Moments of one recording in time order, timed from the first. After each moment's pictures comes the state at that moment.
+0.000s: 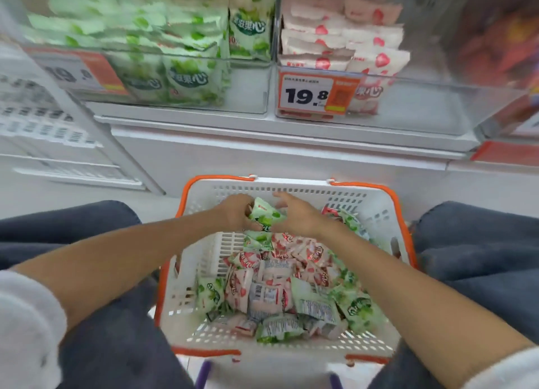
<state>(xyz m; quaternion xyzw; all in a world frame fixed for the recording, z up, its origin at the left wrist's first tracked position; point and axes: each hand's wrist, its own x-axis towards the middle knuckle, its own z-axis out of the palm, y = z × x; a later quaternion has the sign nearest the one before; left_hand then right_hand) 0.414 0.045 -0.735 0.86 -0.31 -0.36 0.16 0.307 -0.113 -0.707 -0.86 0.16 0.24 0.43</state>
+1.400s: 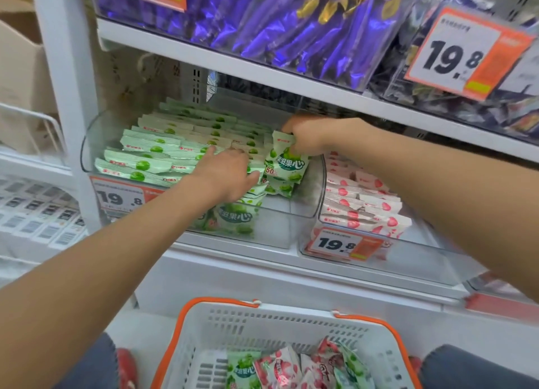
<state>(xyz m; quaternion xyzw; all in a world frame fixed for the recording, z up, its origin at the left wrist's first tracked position) 0.583 0.034 -0.504 0.93 -0.35 0.00 0.06 0.548 -0.128 -0.410 -0.99 0.04 0.09 -0.12</state>
